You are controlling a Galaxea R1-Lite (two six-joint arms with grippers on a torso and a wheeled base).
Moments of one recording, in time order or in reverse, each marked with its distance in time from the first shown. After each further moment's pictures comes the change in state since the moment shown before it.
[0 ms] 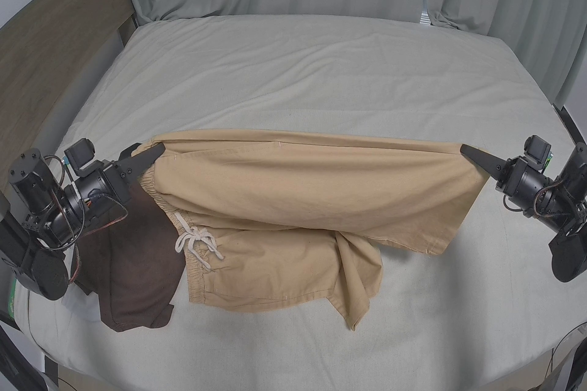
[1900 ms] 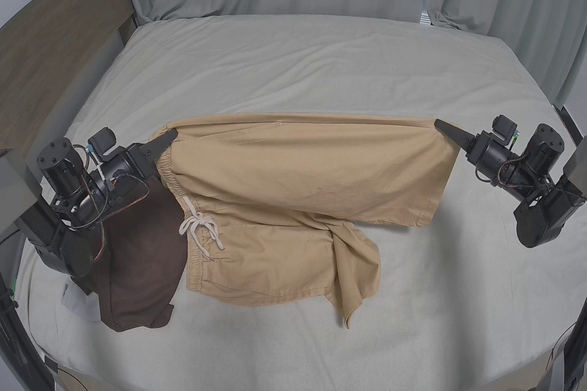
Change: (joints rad) left arm -0.026 0.180 -0.201 0.001 0.117 -0.079; right arm 0.012 0.283 -0.359 0.001 -0.050 0.006
